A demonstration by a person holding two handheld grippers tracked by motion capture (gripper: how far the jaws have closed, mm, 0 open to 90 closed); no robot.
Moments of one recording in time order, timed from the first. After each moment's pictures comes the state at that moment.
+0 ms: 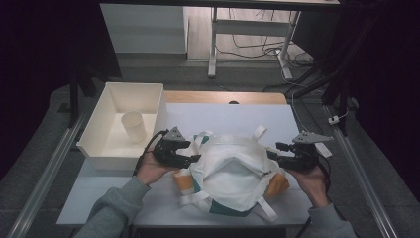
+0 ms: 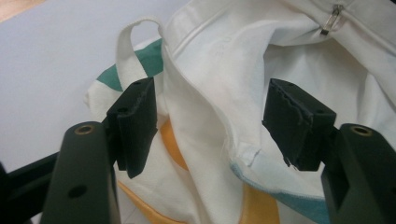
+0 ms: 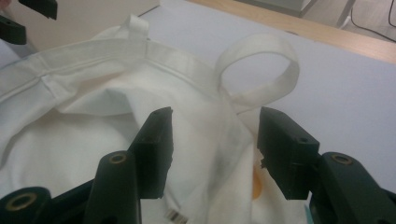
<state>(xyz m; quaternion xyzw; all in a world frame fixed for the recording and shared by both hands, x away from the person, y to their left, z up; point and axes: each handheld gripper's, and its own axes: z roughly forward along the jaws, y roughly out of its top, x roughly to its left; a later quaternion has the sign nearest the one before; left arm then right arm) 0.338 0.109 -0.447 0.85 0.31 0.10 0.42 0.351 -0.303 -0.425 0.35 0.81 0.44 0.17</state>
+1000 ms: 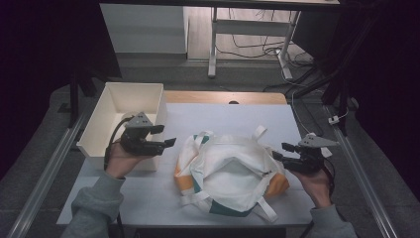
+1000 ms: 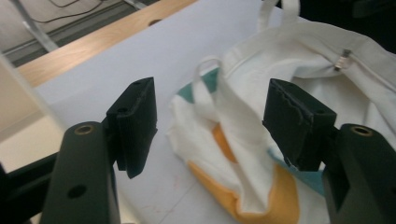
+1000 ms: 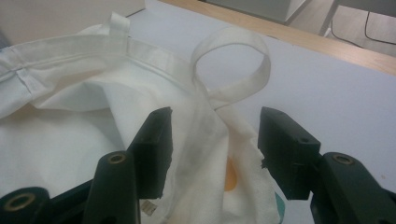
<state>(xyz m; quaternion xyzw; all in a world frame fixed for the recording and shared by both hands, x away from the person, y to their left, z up) 0.324 0.183 -0.396 0.81 0.36 0.16 0.44 0.346 -0.318 -0.434 0.35 0.80 0.44 0.20</state>
